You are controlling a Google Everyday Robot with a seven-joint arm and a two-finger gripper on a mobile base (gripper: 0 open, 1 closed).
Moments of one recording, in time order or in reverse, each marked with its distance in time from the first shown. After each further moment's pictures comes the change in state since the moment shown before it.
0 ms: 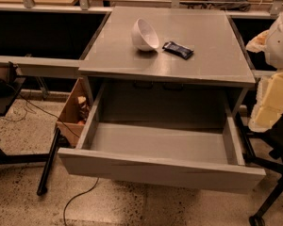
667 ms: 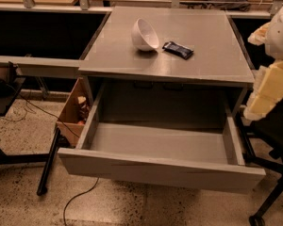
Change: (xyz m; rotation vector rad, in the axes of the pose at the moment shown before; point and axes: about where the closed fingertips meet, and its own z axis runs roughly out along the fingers) arm -0.001 -0.020 0.000 0.027 -0.034 0.047
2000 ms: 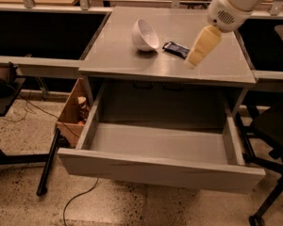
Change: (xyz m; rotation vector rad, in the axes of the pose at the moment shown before) arm -0.089 -0.137 0.074 0.078 -0.120 0.203
